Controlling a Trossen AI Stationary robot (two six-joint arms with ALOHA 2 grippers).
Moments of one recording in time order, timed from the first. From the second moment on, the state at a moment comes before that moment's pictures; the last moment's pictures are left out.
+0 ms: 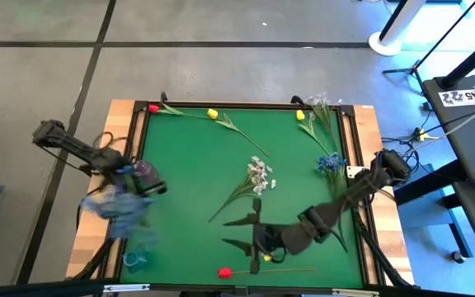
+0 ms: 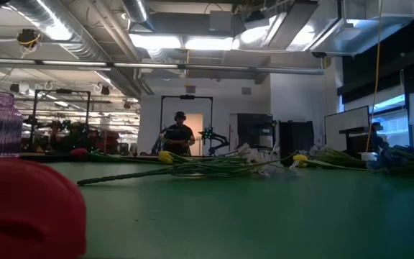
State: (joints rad) left arm -0.41 0.55 0.31 0.60 0.63 -0.28; right arm 0.62 1.80 1.46 0.23 0.66 -0.05
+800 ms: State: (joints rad) left arm -0.95 0.84 0.31 0.68 0.34 -0.06; right arm 0.66 1.80 1.46 0.18 0.93 0.03
